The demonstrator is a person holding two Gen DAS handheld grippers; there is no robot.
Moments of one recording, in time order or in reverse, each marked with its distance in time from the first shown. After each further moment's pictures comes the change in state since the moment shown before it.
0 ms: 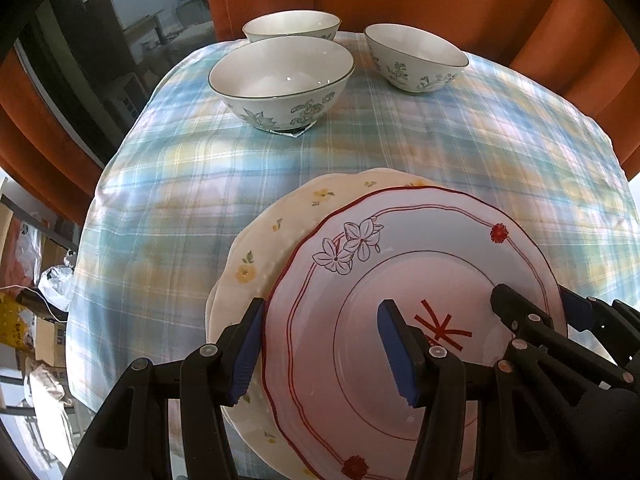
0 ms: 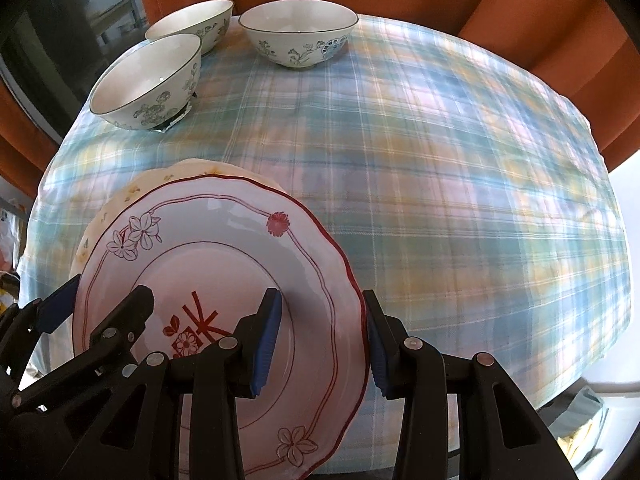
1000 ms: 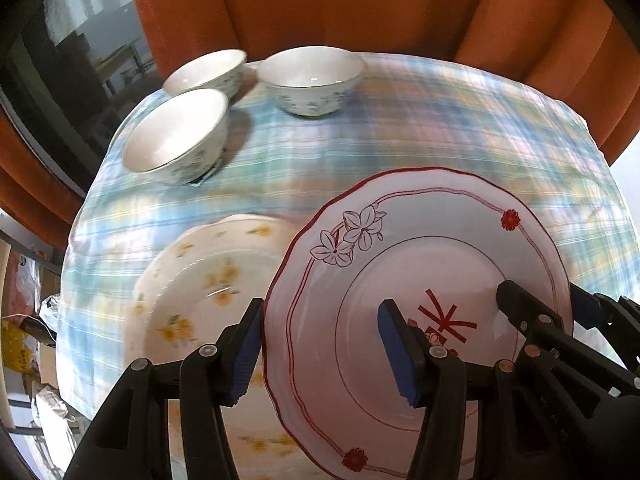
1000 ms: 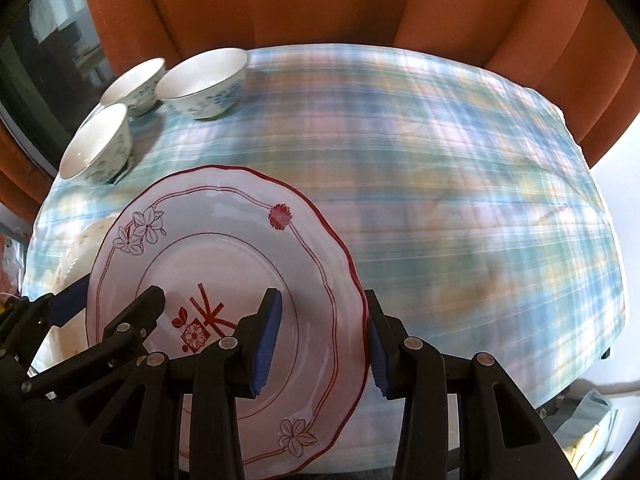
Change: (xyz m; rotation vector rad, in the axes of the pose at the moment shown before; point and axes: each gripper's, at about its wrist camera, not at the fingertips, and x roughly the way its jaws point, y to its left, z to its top) left arm -0.022 -0.101 0.014 0.073 -0.043 -0.005; right arm -0.028 -0.111 0.004 0.057 -0.083 0.019
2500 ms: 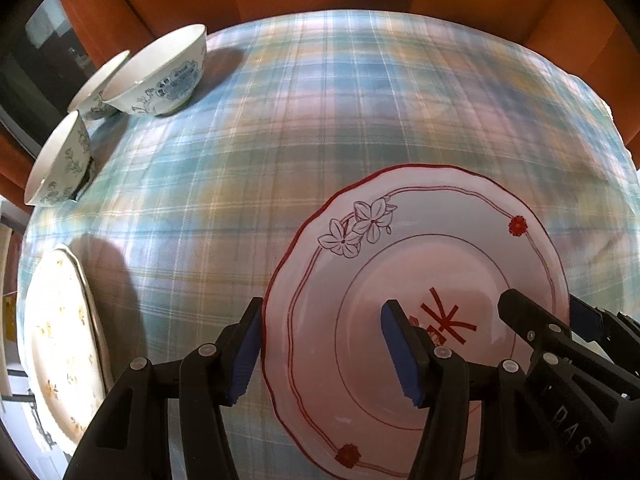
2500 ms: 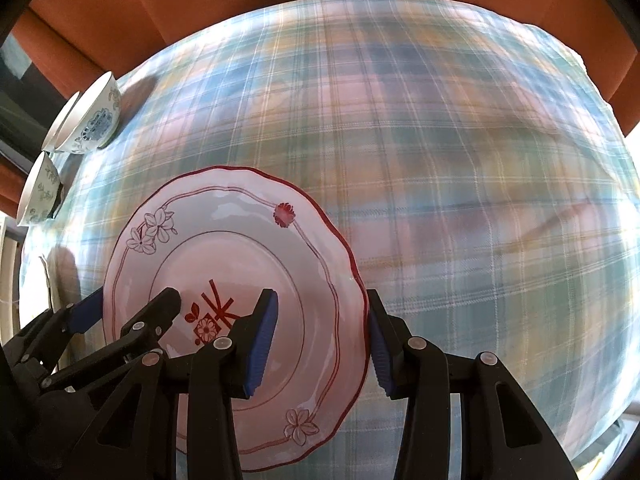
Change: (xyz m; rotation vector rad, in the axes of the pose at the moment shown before) left arm 0.083 -0.177 0.049 -0.053 0.101 0.082; right arm 0.094 -0.194 0.042 0.043 0.115 0.156
